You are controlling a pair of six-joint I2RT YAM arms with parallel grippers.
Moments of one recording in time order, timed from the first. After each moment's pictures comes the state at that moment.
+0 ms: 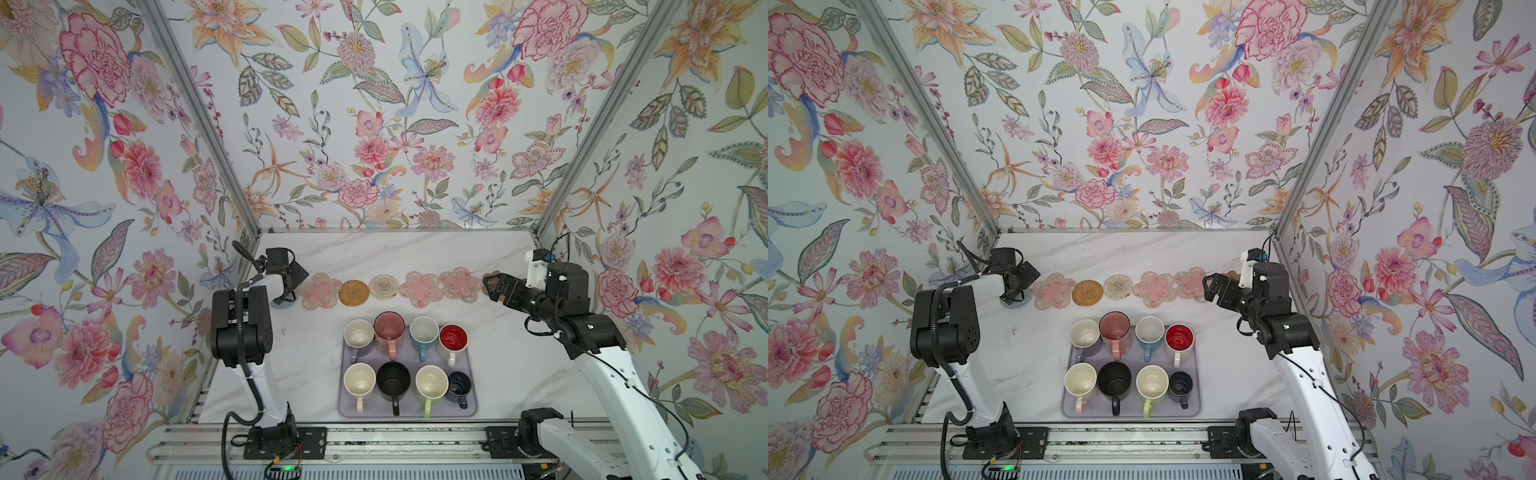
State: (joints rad) left arm 0.11 1.94 1.20 -0.18 -0.07 -0.70; right arm 0.15 0.94 1.02 -0.65 -0.22 0.45
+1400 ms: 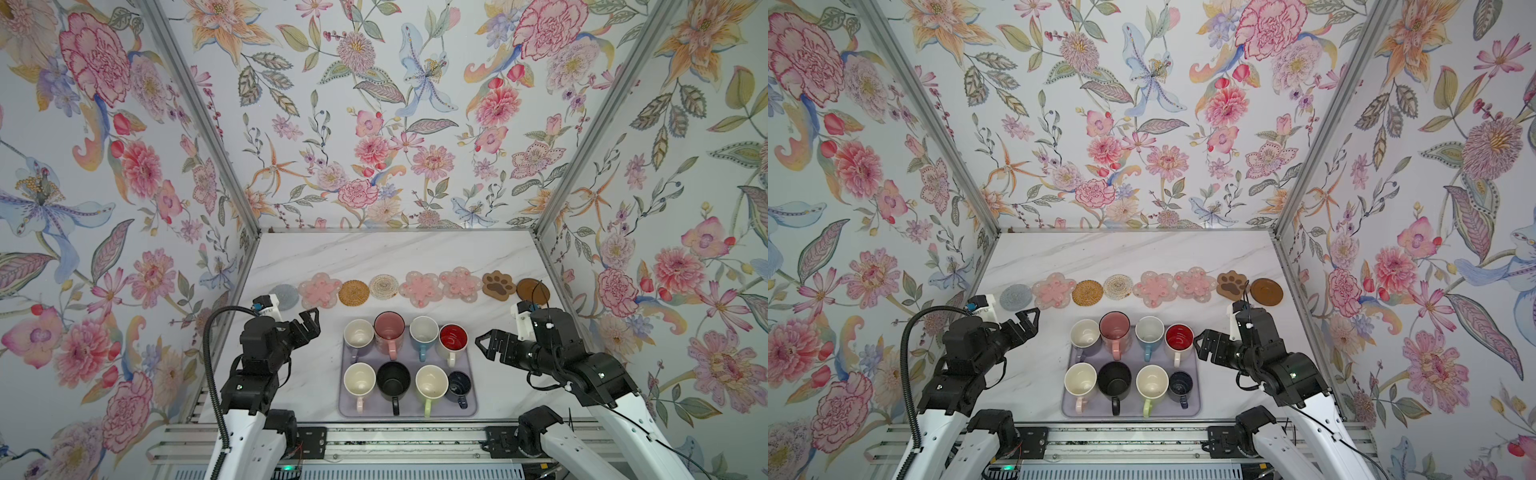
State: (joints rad) left arm -0.06 0.54 0.54 -0.48 0.13 -0.53; right arm 0.45 0.65 0.83 -1.05 -0.16 0.63
